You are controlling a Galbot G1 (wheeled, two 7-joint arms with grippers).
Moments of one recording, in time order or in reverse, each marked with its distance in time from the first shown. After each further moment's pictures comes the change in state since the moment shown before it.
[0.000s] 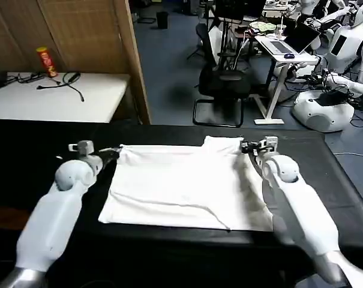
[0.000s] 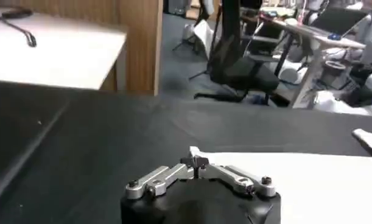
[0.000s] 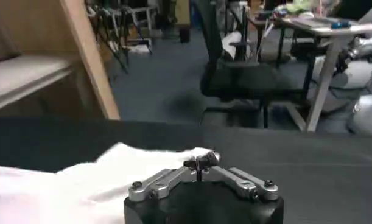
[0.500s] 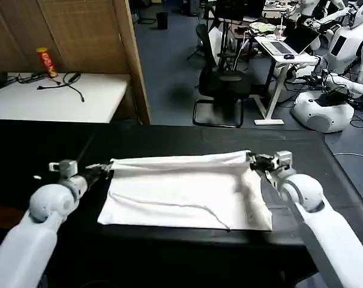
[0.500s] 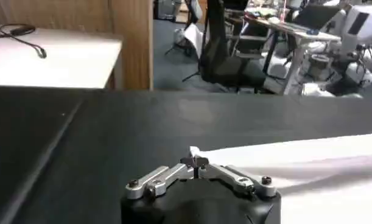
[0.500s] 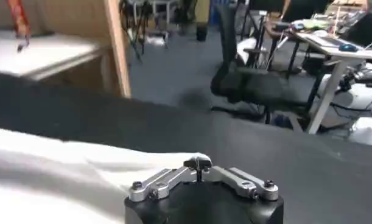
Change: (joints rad) left arm 0.314 0.137 -0.125 -0.297 -0.034 0.027 -0.003; right arm -0.307 -0.158 0.098 0.368 0.000 -0.148 0.036
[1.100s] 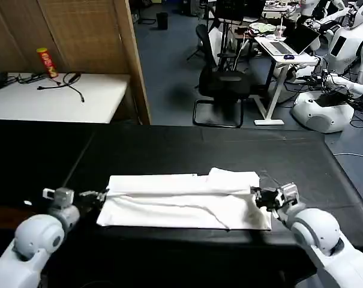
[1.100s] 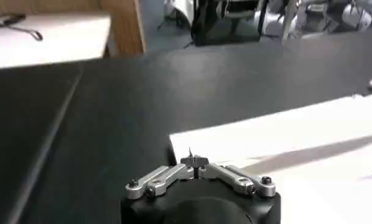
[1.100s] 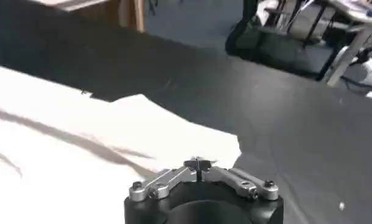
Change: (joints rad) left arm 0.266 0.048 -0.071 -0.172 0.062 0.036 -0.004; right arm -0.224 -0.040 0.053 0.137 0.010 -0.043 0.023
